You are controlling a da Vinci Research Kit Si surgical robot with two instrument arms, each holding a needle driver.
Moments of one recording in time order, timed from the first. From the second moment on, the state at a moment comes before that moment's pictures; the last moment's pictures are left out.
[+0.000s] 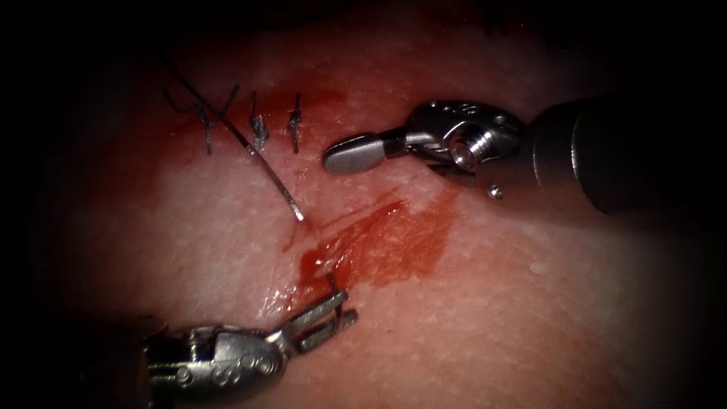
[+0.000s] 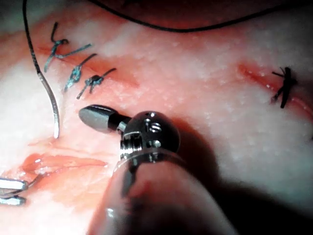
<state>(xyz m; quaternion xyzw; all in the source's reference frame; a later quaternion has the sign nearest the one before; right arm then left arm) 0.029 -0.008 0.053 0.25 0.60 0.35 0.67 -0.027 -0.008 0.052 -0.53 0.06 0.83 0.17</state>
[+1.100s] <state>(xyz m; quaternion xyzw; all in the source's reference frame) 0.025 -0.010 0.054 0.26 0.59 0.28 0.71 -0.030 -0.007 0.038 -0.66 -0.26 0.60 0.36</state>
